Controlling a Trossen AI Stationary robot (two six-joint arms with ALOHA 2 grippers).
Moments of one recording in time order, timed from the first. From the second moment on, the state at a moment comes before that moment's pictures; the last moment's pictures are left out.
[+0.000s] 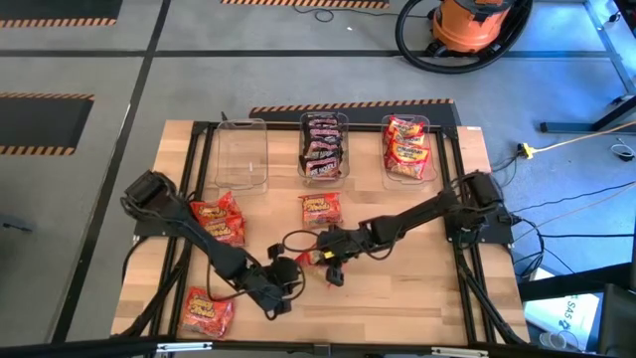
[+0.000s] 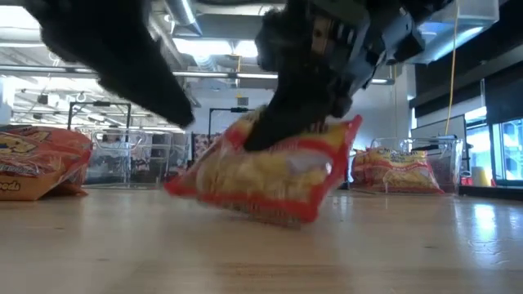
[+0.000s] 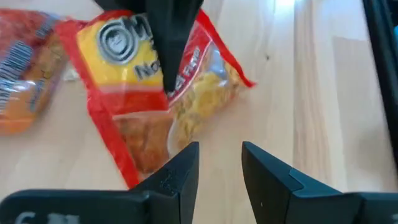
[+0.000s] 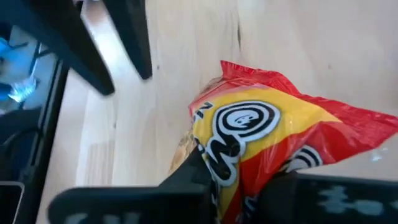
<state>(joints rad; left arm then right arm) -0.63 1.76 1.03 -0.16 -0.54 -0.68 0.28 1.91 1.09 0.11 -0.04 0.48</state>
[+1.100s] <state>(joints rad) -0.64 1.73 1.03 -0.19 -0.56 -0.67 -0.06 1.16 1.09 -1.06 0.55 -0.14</state>
